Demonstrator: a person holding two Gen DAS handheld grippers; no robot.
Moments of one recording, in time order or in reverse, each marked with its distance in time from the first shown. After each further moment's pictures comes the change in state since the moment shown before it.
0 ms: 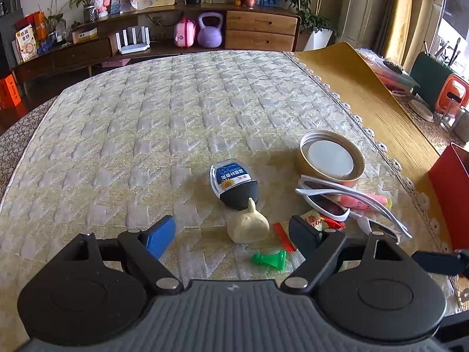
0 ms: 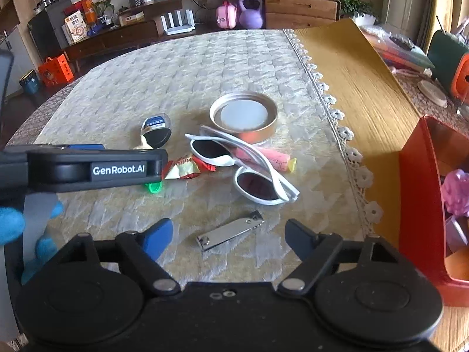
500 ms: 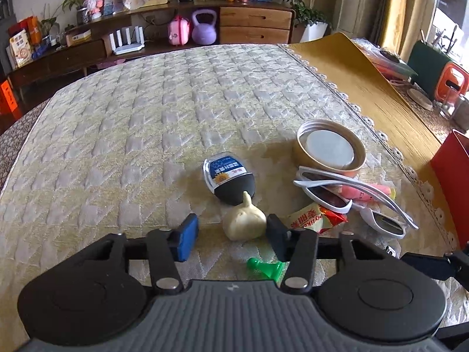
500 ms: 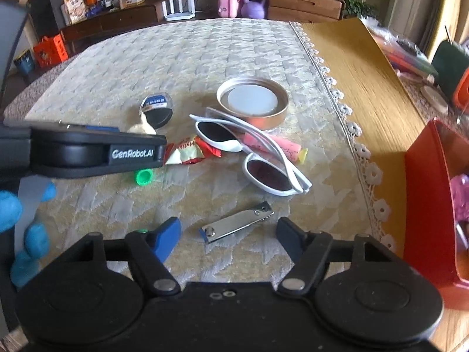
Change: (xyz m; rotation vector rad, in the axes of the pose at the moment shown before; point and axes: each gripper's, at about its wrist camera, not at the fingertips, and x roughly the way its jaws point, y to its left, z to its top) left arm 0.008 -0.007 -0.002 0.049 0.013 -0.002; right arm 0.014 0.019 -0.008 -0.082 0.029 -0.063
